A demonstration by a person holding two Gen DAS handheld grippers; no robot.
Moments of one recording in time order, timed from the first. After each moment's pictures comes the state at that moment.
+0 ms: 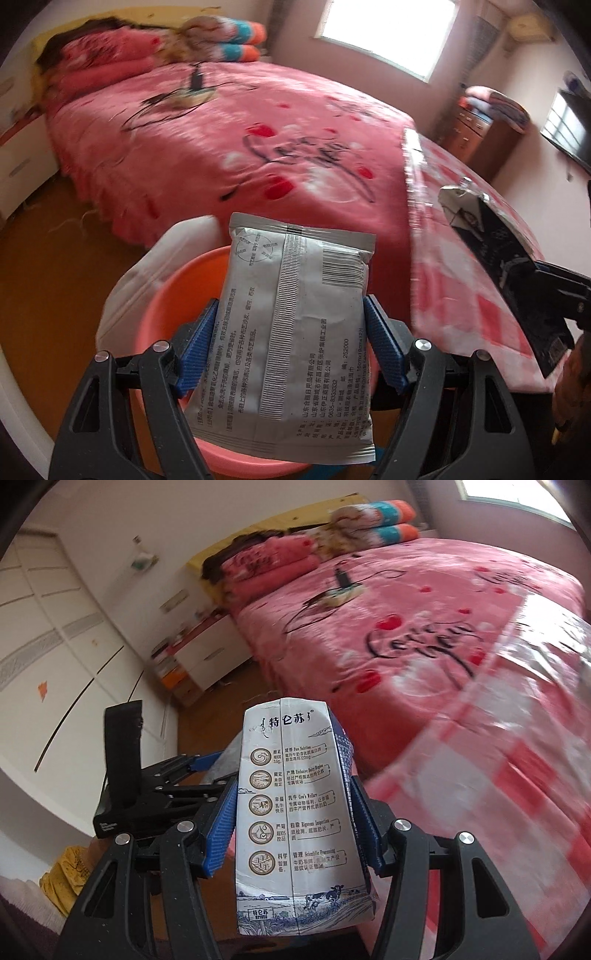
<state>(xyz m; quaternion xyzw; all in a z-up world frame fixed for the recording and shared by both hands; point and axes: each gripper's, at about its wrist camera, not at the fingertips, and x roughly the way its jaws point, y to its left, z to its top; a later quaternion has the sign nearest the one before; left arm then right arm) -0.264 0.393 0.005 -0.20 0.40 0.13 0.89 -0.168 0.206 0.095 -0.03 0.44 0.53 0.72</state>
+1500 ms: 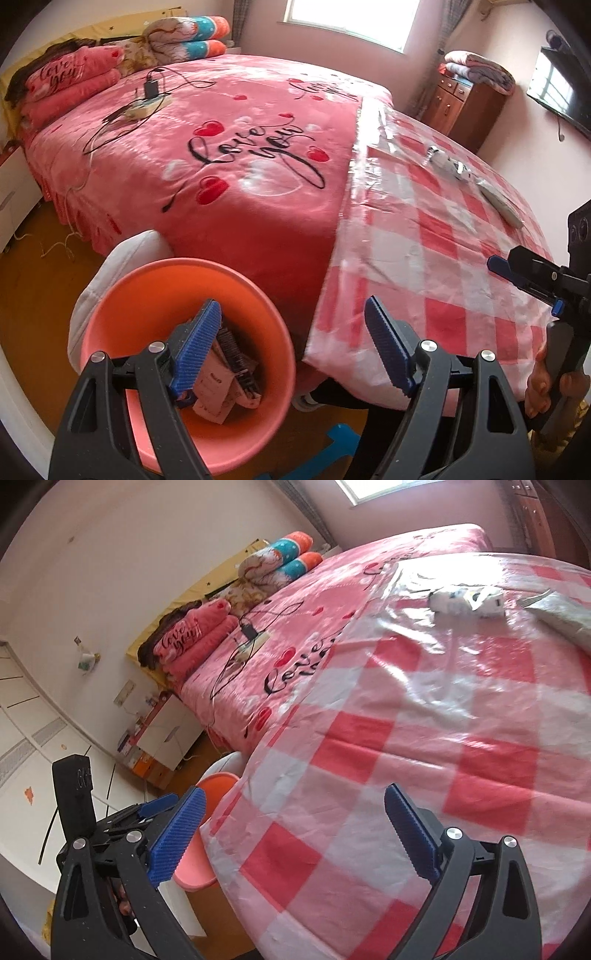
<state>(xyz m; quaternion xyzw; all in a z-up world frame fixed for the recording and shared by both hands) -0.206 0.308 0.026 -0.14 0.43 0.09 0.89 -0.096 0.049 0.052 0.13 0.43 0.41 0.79</state>
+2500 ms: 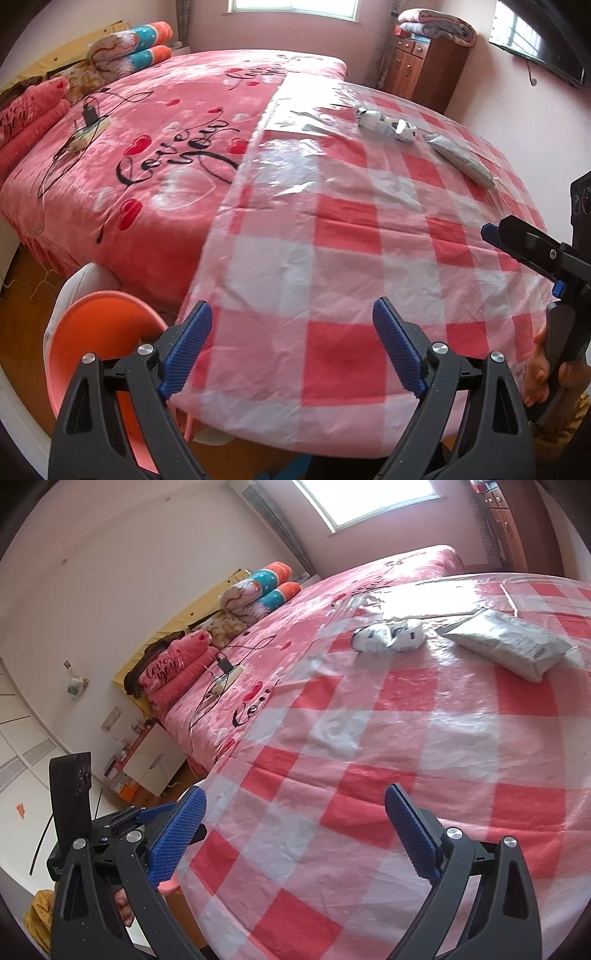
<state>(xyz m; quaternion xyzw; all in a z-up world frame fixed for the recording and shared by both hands) -0.148 0.211 0.030 -0.07 0.47 0.03 0.88 -0.074 -0.031 0.053 0.15 0.40 0.37 0.82</state>
